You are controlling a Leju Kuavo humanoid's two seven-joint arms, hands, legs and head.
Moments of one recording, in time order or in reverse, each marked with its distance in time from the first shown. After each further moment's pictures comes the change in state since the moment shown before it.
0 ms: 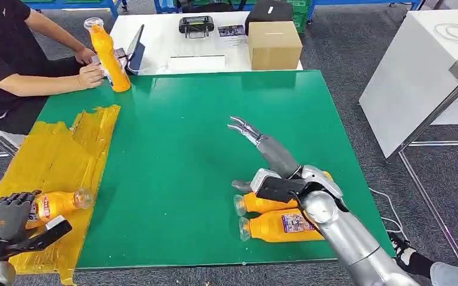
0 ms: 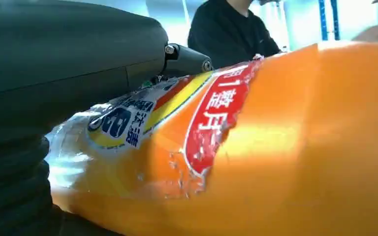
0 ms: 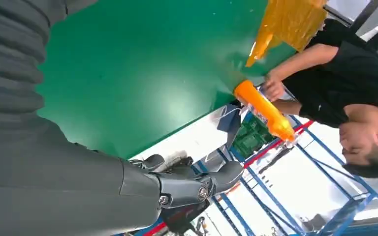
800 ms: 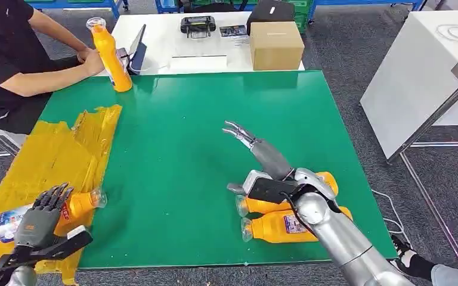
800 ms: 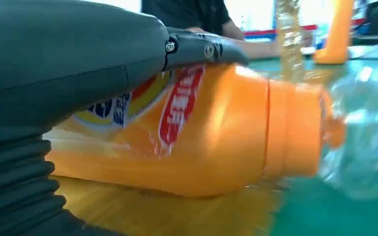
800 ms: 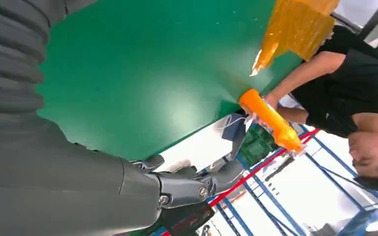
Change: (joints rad) left arm 0.095 -0.035 -0.105 -0.152 0.205 -0.165 -0.107; right arm -0.003 0.028 0.021 0.058 0.022 -0.020 0.003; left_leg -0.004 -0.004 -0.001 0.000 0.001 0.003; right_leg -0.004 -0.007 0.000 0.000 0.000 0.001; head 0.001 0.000
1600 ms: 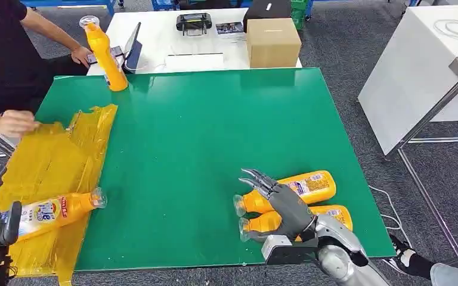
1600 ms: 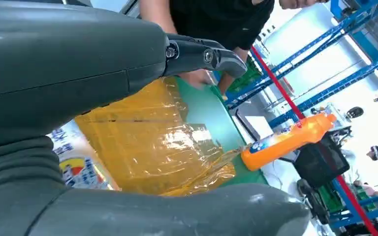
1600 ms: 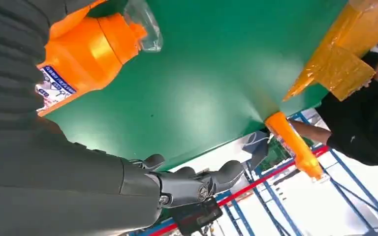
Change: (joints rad) left arm 0.090 -0.084 0.241 -0.373 0.803 -0.373 -0.059; right arm 0.319 -0.164 -0.038 -0.254 0.162 -0.073 -0.054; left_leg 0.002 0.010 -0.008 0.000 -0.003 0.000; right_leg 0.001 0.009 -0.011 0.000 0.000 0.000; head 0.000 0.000
